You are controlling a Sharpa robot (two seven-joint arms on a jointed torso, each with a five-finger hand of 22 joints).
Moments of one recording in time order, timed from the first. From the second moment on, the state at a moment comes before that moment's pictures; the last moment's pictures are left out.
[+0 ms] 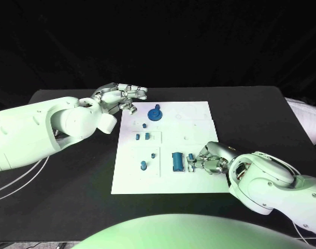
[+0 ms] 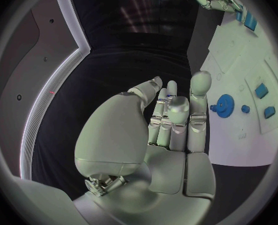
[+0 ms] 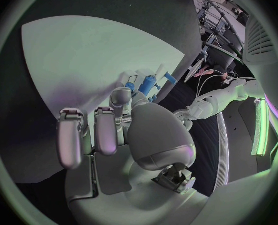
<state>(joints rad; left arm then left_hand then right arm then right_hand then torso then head) 1.20 -0.87 -0.04 1.49 0.01 -0.12 0.16 1.37 -0.12 0.43 -0.01 0.10 0.99 0.18 0.14 0.08 1.12 0.10 0.24 0.14 1.34 0.01 1.19 0.84 0.14 1.34 0.11 0.64 1.16 0.71 -0.97 0.19 1.91 -1.49 -0.26 -0.60 1.34 0.12 -0.07 0.24 0.33 1.18 0.06 0.11 0.33 1.39 -0.02 0.73 1.02 1.47 -0.08 1.37 1.30 0.05 1.46 0.03 1.46 1.31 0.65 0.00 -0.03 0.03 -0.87</state>
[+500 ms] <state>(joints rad) 1.20 -0.87 -0.04 1.49 0.01 -0.12 0.15 1.37 -0.12 0.43 -0.01 0.10 0.99 0.18 0.14 0.08 1.12 0.10 0.24 0.14 1.34 0.01 1.19 0.84 0.14 1.34 0.11 0.64 1.16 0.71 -0.98 0.19 1.93 -1.48 -0.26 -0.60 1.36 0.12 -0.06 0.24 0.33 1.18 0.06 0.10 0.34 1.40 -0.02 0.73 1.02 1.47 -0.08 1.37 1.30 0.05 1.46 0.03 1.46 1.31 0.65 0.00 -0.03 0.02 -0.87</state>
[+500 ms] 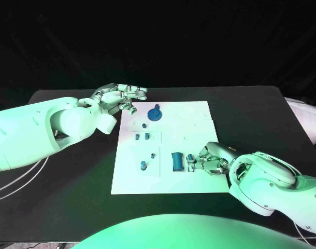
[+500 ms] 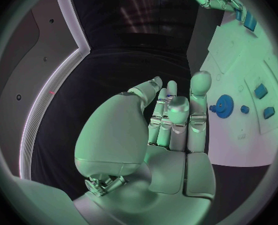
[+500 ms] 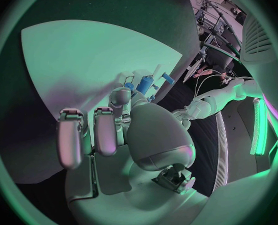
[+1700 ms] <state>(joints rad) 1.20 -0.87 -0.04 1.49 0.00 -0.11 0.15 1.37 -0.12 0.43 -0.01 0.10 0.99 0.18 0.14 0.08 1.12 0.10 0.24 0.14 1.34 0.01 1.19 0.84 0.14 1.34 0.11 0.64 1.16 0.71 -0.99 0.19 1.94 -1.48 -0.22 -0.60 1.26 0.04 -0.12 0.29 0.30 1.18 0.06 0.10 0.34 1.40 -0.01 0.72 1.01 1.47 -0.08 1.37 1.29 0.05 1.46 0.03 1.46 1.31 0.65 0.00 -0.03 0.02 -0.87</state>
